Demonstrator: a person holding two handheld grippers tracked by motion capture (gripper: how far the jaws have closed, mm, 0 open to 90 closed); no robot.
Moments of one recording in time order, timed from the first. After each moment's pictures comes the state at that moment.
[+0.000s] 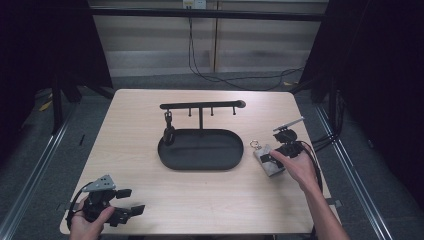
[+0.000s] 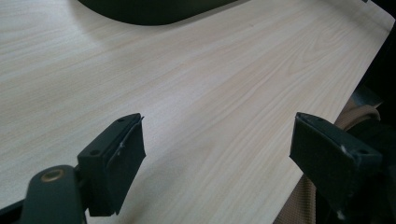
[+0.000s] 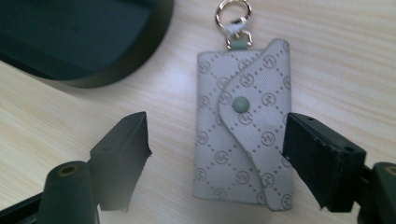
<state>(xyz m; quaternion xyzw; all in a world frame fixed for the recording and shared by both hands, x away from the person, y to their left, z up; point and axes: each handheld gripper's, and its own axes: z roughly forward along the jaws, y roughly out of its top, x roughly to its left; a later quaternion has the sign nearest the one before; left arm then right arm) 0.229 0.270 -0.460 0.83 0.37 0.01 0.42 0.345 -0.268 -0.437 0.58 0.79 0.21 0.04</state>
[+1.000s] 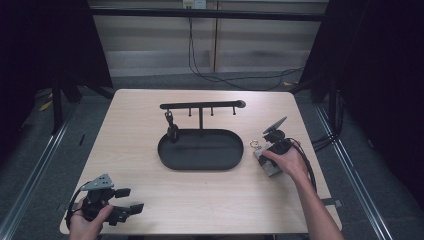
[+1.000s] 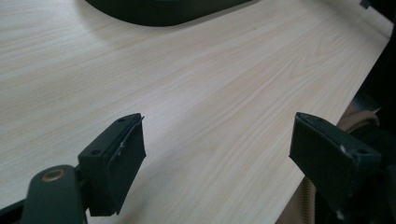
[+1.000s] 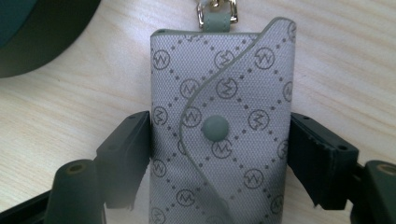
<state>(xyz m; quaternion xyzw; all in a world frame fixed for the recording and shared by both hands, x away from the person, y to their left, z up) 0.231 0.272 -0.461 0.82 0.38 0.00 0.43 0.379 -0.256 -0.473 0.57 0.81 0.10 0.02</state>
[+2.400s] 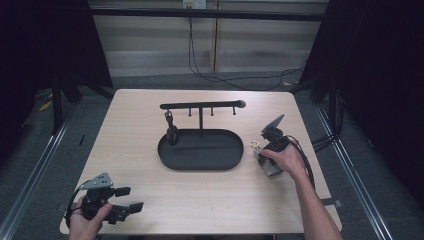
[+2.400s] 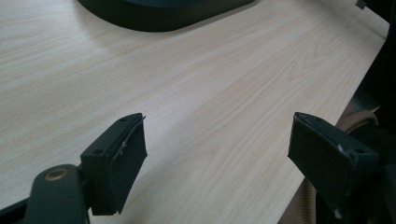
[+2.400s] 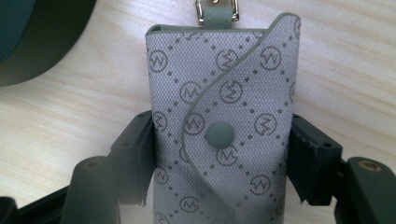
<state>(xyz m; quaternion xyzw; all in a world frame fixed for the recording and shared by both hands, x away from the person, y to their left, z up) 0.232 0.275 -0.458 0.82 0.37 0.01 0.44 0.387 -0.251 -0.469 0.60 0.80 0.07 -0.01</state>
